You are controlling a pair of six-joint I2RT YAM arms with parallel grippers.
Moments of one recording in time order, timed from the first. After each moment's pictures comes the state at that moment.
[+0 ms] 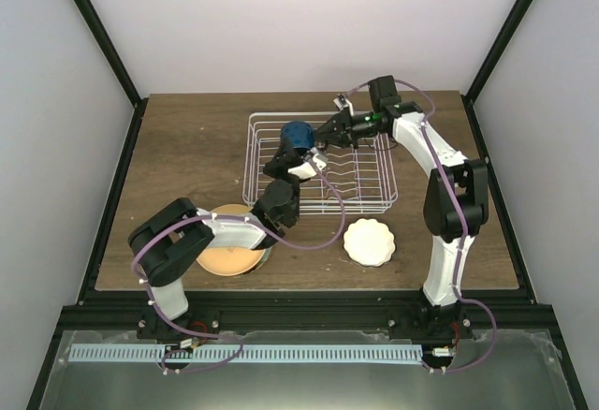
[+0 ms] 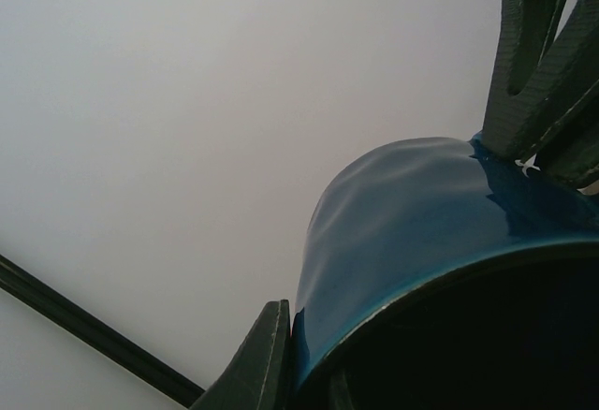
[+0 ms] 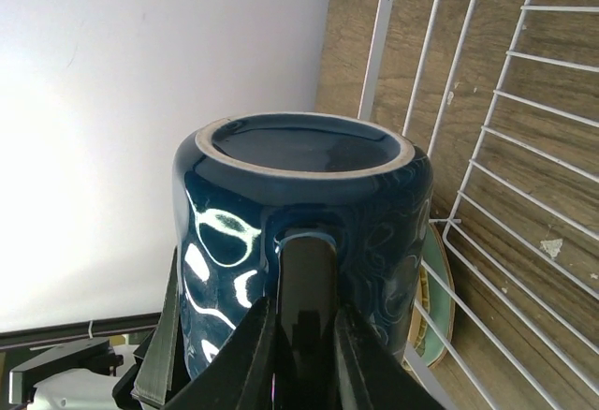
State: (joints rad) left arm -0.92 1.79 0.84 1.17 -0.92 1.03; right arm 0.26 1.96 1.69 -0.65 -1.19 0.51
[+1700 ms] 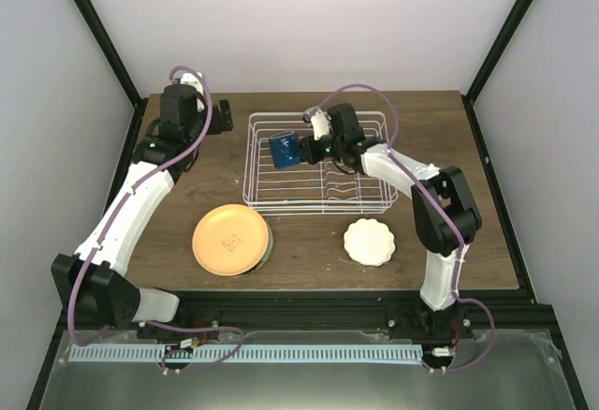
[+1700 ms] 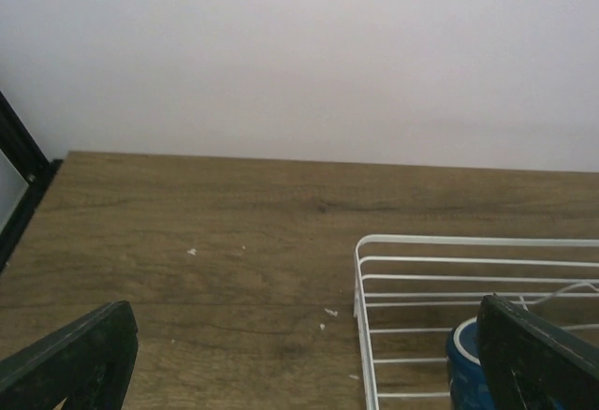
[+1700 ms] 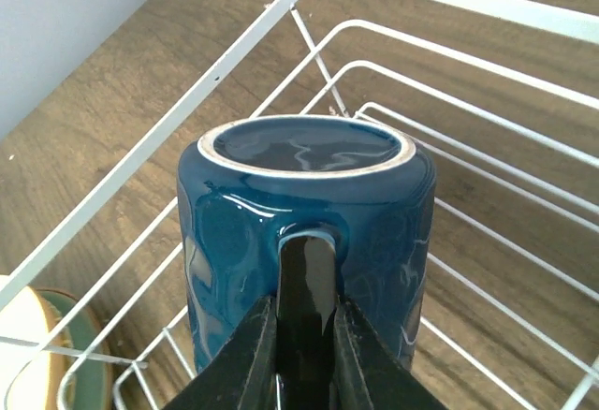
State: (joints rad) left arm -0.29 1.35 1.35 -0.41 -0.23 -0.19; right arm 0.49 1.91 1.43 -0.16 -0.45 0.11
